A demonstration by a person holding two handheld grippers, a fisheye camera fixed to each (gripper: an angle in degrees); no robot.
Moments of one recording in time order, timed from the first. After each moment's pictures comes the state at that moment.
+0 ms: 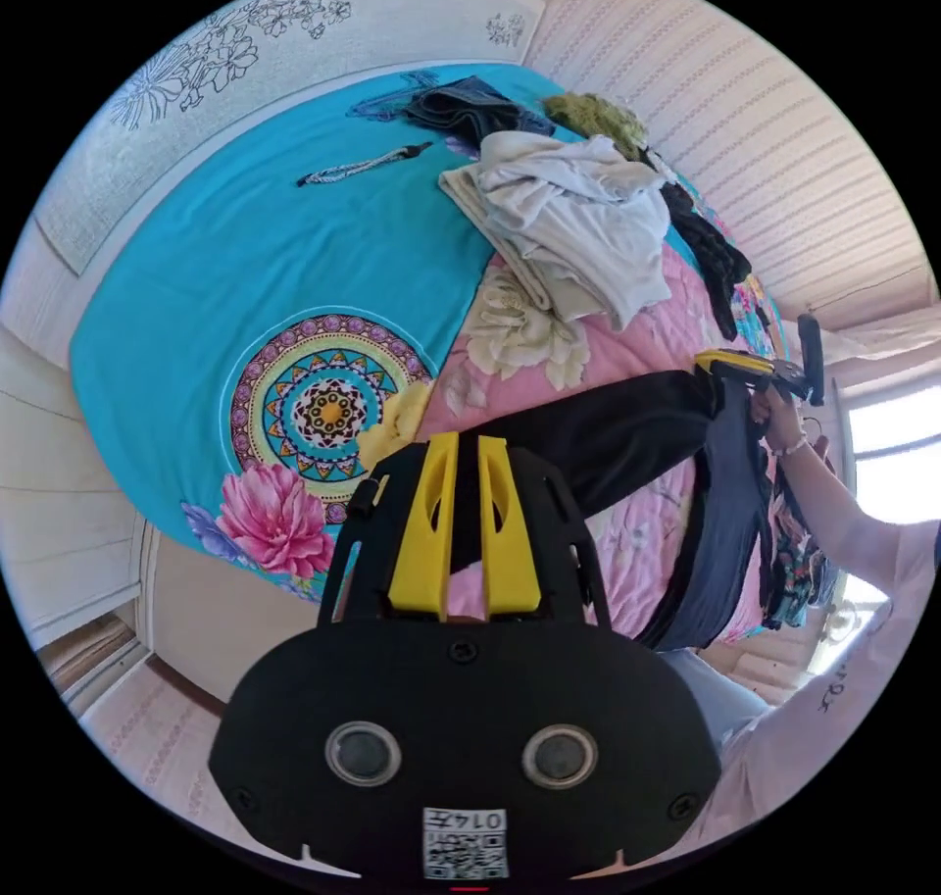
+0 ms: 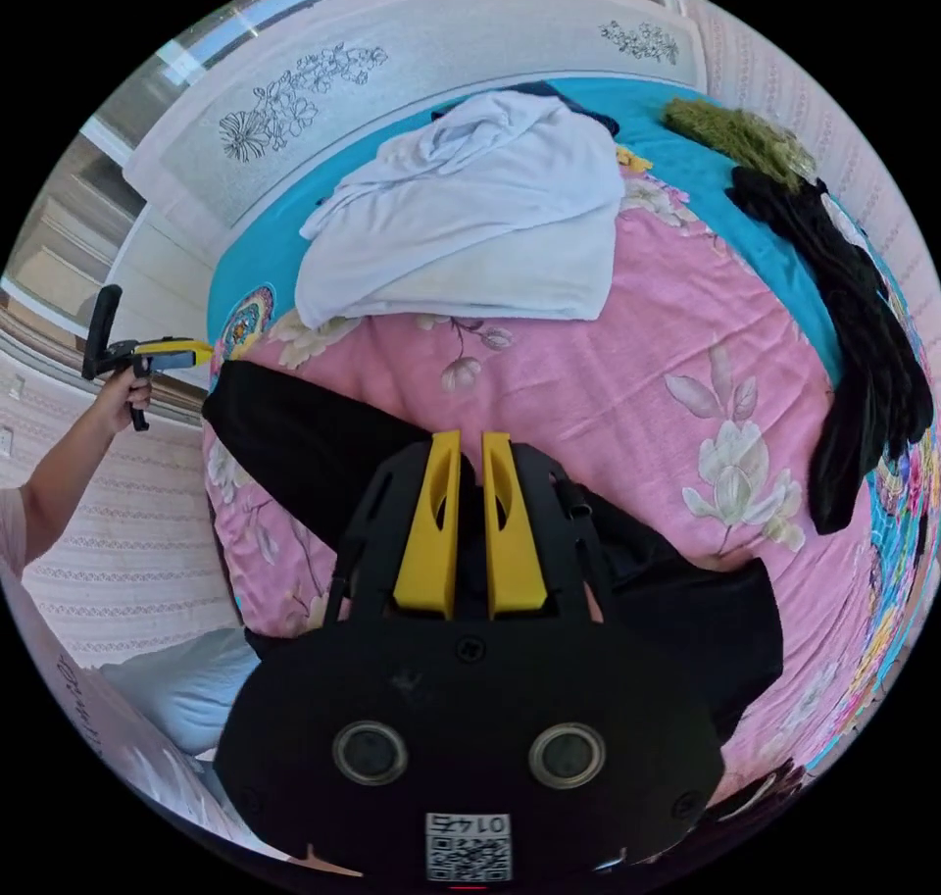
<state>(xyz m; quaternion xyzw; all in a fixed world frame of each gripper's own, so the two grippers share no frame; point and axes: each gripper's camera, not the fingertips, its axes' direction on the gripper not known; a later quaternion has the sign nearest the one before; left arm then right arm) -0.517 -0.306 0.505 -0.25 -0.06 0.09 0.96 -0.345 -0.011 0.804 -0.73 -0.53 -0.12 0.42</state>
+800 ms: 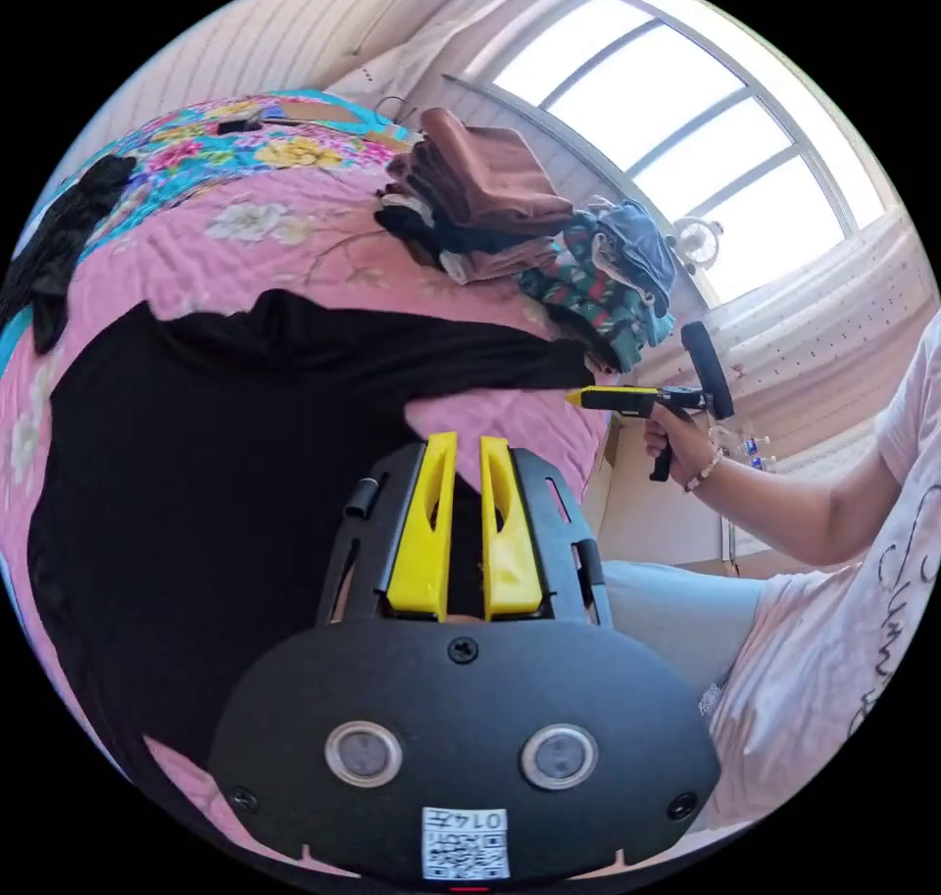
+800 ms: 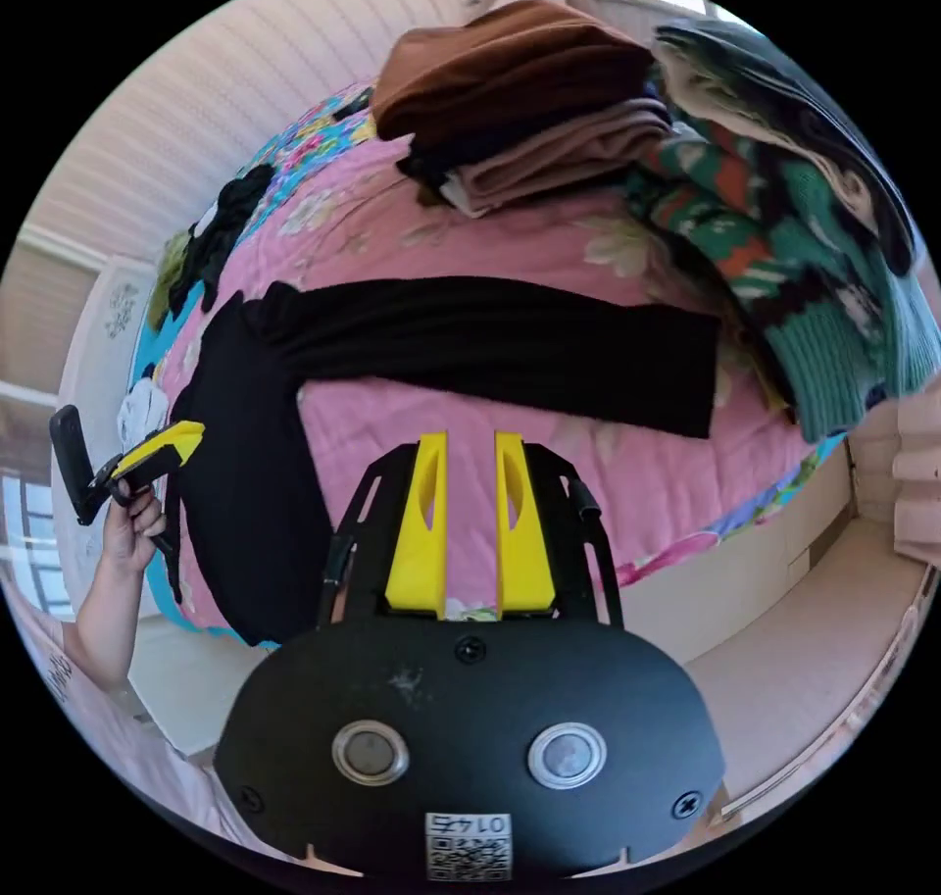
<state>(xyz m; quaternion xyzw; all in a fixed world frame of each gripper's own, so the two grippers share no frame) 0.104 -0.018 0.650 -0.41 0.31 0.49 0.70 0.305 -0.067 0.463 -0.82 0.09 0.16 0.54</state>
